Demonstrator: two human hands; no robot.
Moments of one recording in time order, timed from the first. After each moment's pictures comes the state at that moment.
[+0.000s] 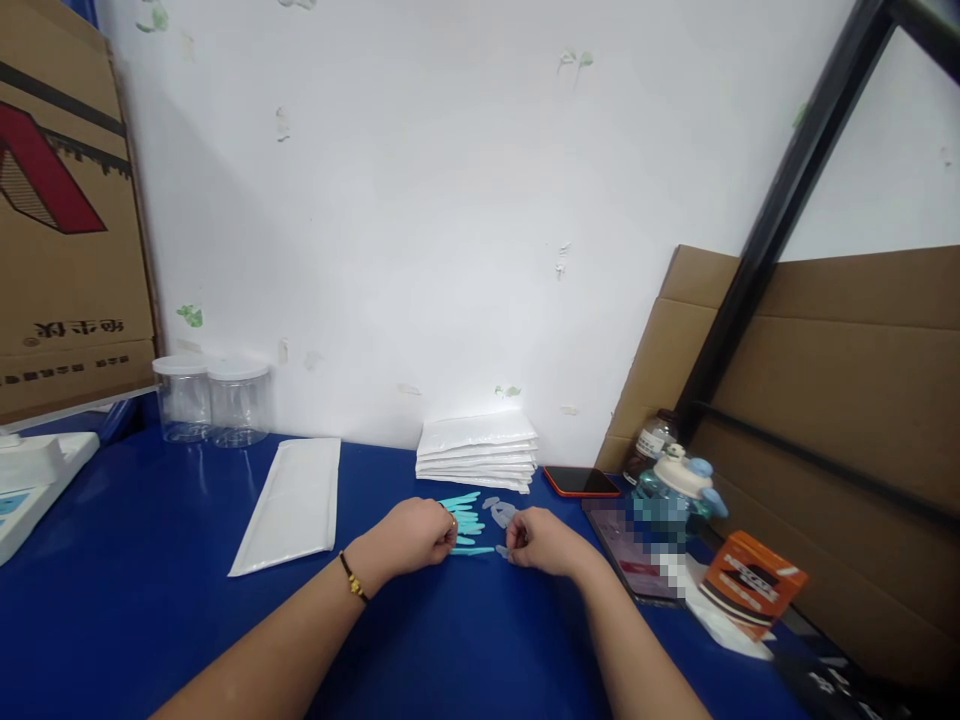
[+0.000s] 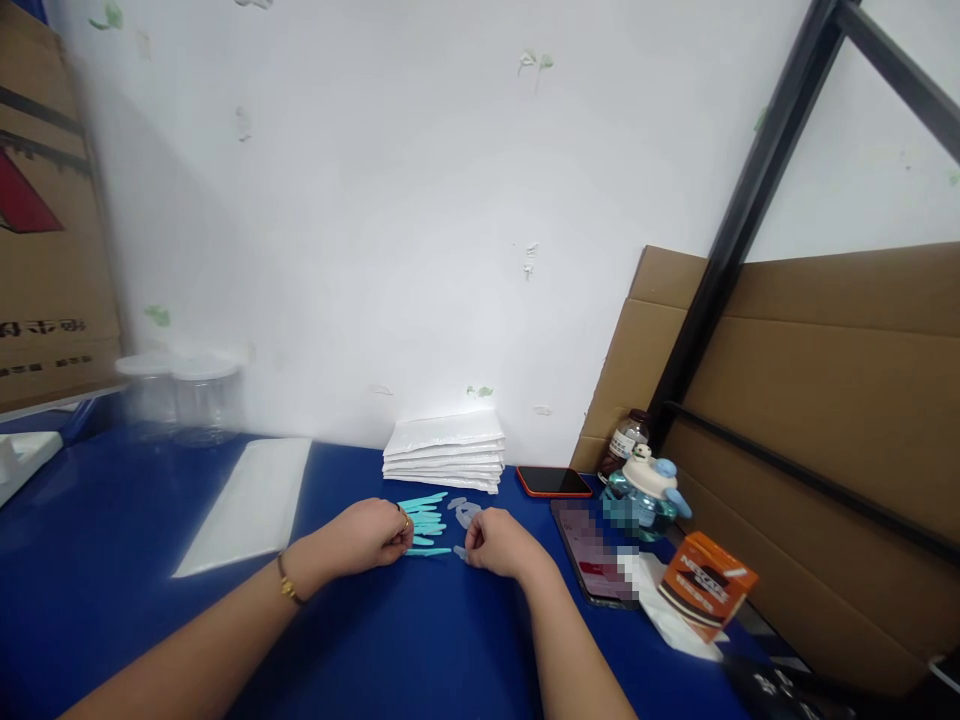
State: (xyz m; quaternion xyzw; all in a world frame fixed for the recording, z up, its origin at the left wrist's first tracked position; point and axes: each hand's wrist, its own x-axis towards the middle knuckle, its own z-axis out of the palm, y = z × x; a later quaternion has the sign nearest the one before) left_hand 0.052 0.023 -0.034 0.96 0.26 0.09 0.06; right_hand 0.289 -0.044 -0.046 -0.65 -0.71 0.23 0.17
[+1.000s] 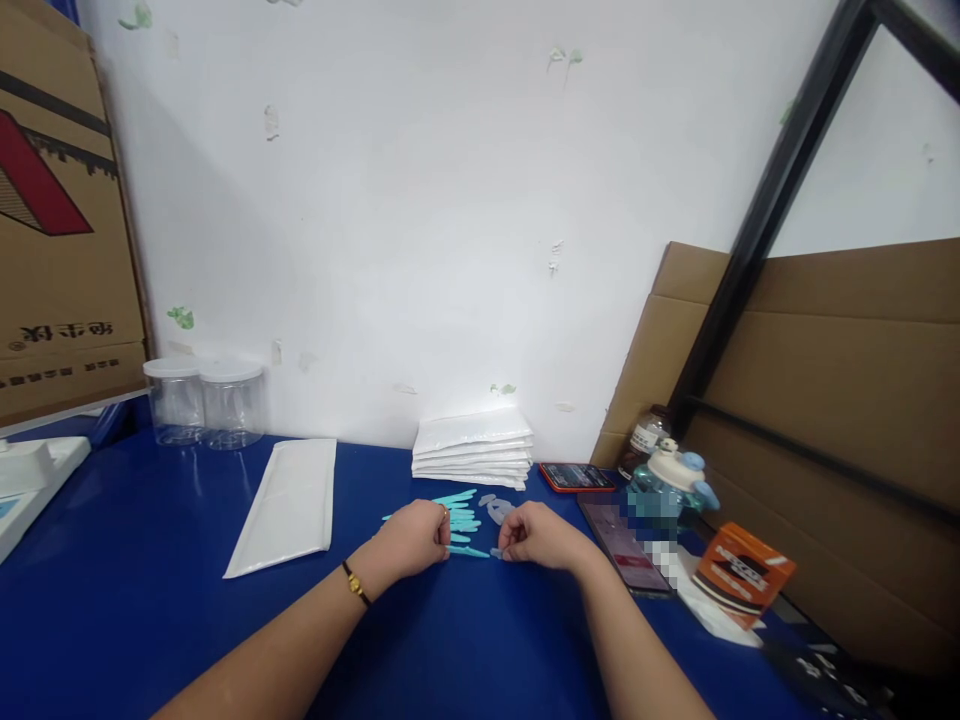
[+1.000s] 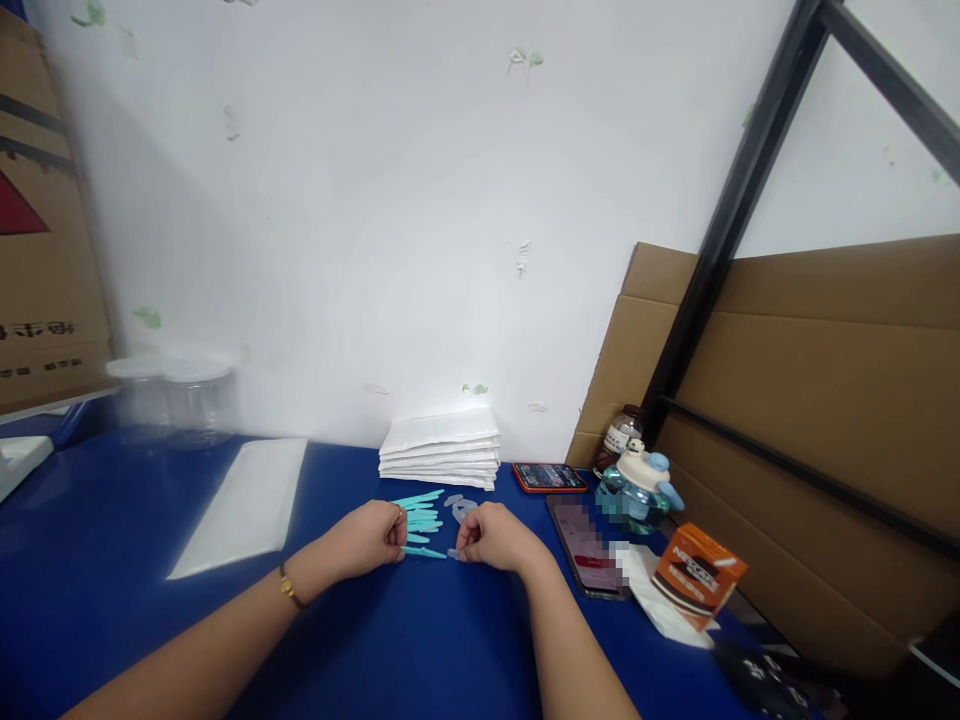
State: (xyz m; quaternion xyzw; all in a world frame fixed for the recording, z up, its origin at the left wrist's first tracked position) left_hand 0.063 0.017 -0.041 0.89 0.39 0.10 0.20; right_hand 0.290 -0.047 -0.039 -0.60 -0.72 0.28 0.19
